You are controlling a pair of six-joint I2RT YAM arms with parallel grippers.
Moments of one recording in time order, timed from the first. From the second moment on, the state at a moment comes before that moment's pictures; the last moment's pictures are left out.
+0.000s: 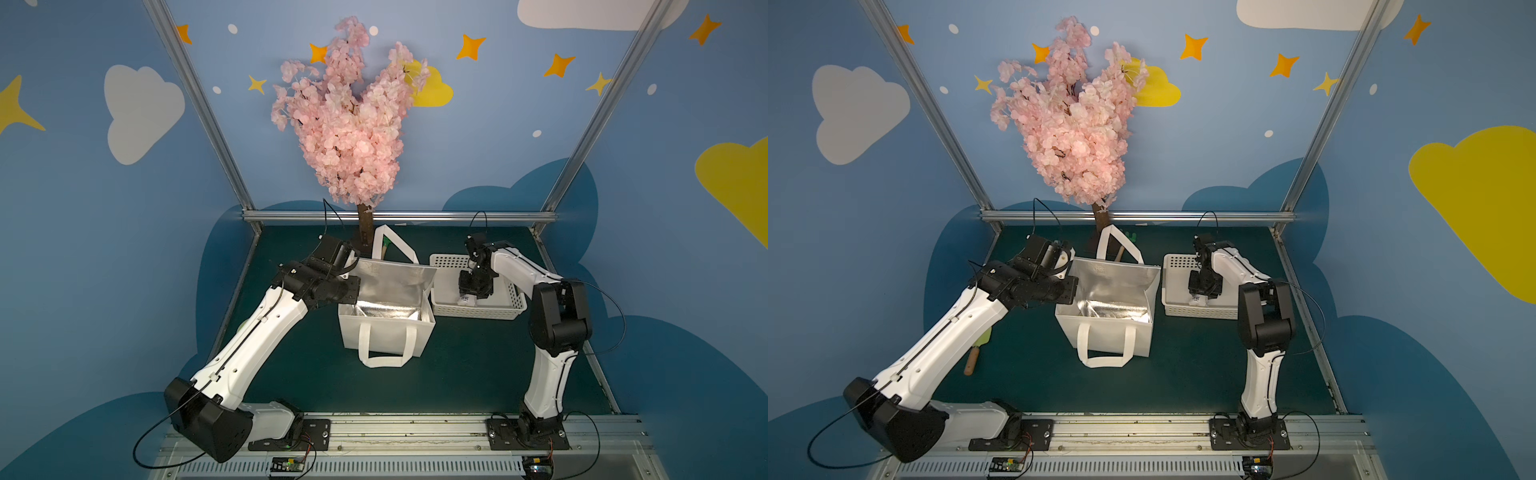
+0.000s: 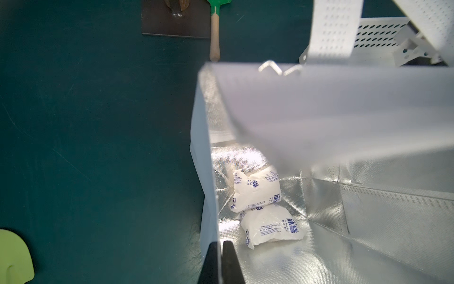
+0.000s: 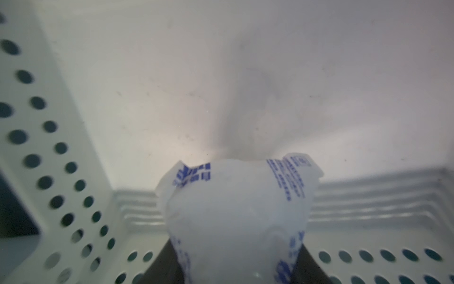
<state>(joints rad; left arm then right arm) -0.46 1.33 1.39 -1.06 -0.01 -0.30 0.29 1.94 1.55 -1.00 -0.02 0.39</state>
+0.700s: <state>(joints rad) -0.46 1.33 1.39 -1.06 0.00 -0.29 0.66 1.49 1.78 -0.96 -0.31 -0.13</state>
